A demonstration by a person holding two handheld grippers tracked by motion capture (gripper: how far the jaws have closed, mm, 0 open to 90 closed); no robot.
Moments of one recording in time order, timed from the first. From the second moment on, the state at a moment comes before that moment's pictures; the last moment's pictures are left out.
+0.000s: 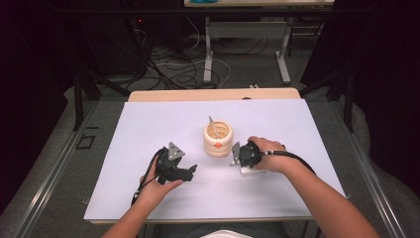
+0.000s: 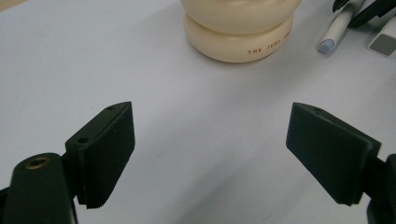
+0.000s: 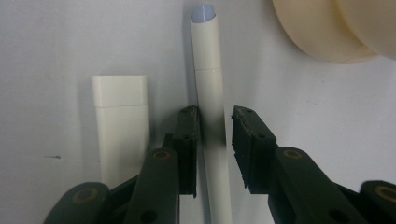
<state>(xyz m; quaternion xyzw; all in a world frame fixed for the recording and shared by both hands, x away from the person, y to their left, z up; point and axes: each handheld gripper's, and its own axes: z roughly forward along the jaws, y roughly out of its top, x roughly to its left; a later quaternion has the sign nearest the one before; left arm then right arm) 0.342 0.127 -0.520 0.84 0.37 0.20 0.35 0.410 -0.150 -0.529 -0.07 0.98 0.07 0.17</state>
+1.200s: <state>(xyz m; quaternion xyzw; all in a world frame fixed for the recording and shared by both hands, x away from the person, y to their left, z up) 0.343 0.127 -0.521 0.84 0.38 0.20 0.35 0.403 -0.149 -0.515 -0.08 0.98 0.09 0.18</state>
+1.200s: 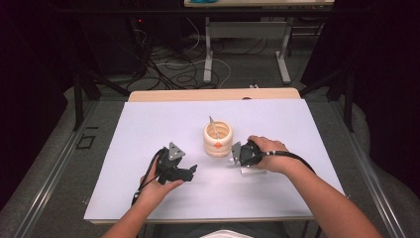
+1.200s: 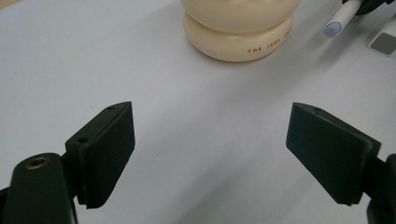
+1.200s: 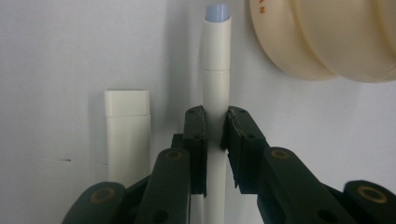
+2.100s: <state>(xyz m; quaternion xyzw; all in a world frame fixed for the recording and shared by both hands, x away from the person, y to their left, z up) 0.343 0.127 -0.521 0.84 0.38 0.20 0.35 0.396 -0.143 -0.482 -0.03 0.96 0.23 0.17</state>
